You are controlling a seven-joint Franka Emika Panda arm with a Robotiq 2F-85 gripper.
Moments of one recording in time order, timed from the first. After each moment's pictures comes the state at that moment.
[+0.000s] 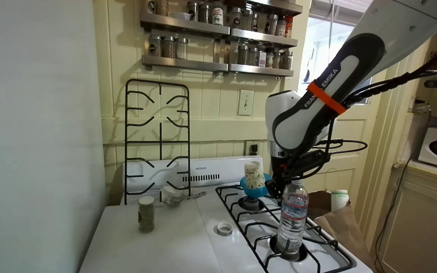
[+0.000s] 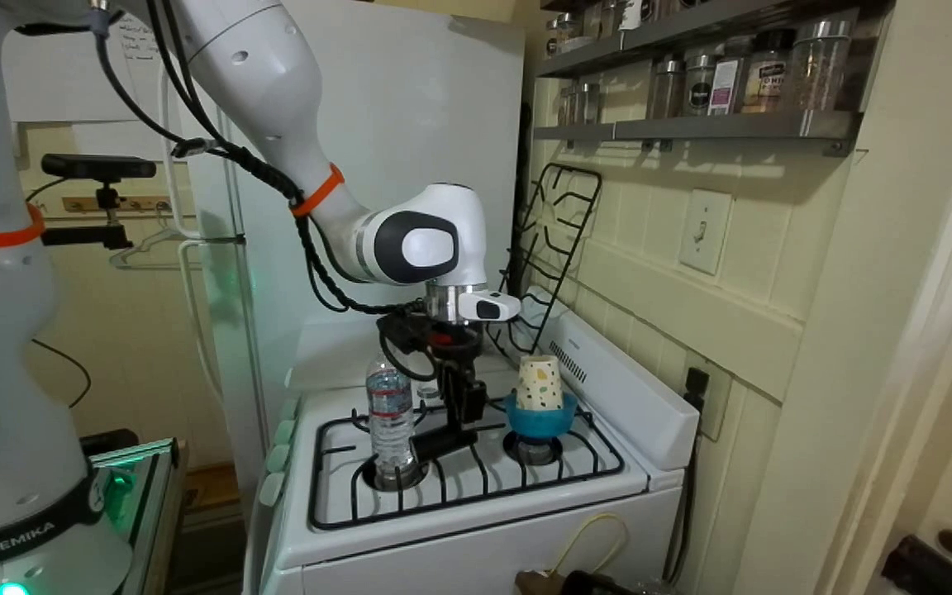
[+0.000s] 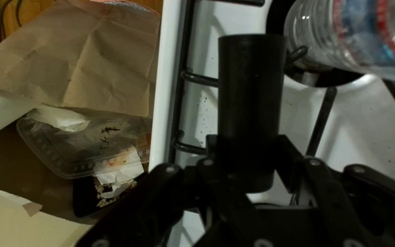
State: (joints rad) arm -0.01 0.10 -0.03 -2.42 -0.36 2.47 0.27
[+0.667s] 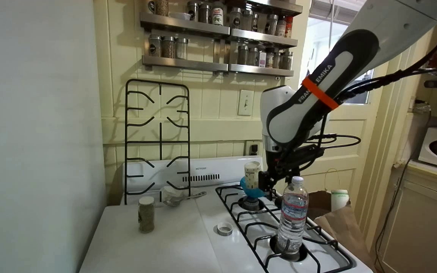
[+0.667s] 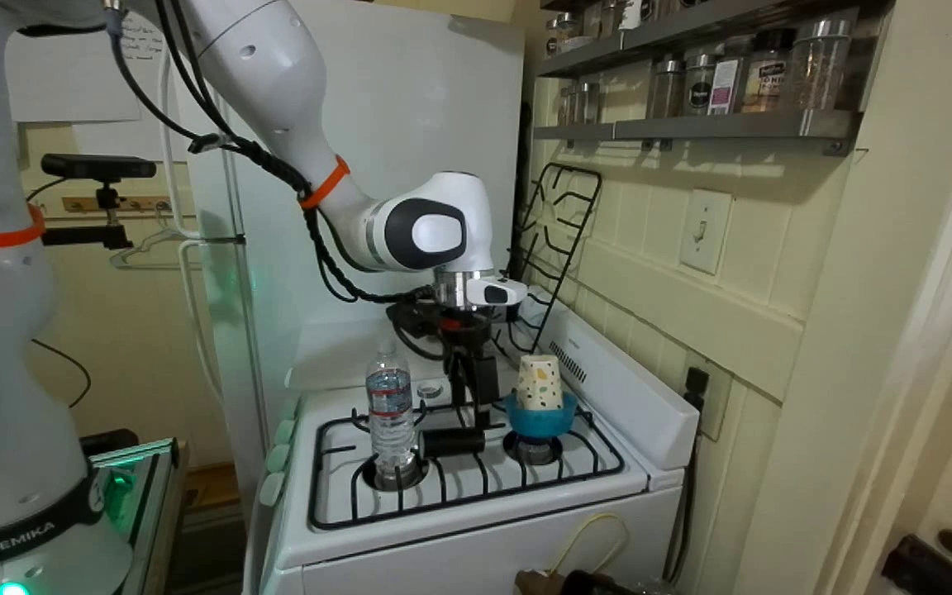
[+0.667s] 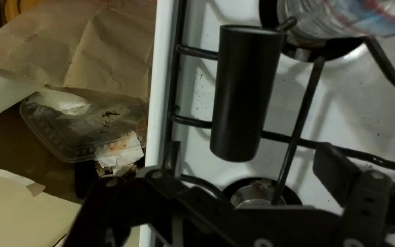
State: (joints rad) arm 0.01 0.10 -0.03 -2.37 -0.35 2.44 0.28
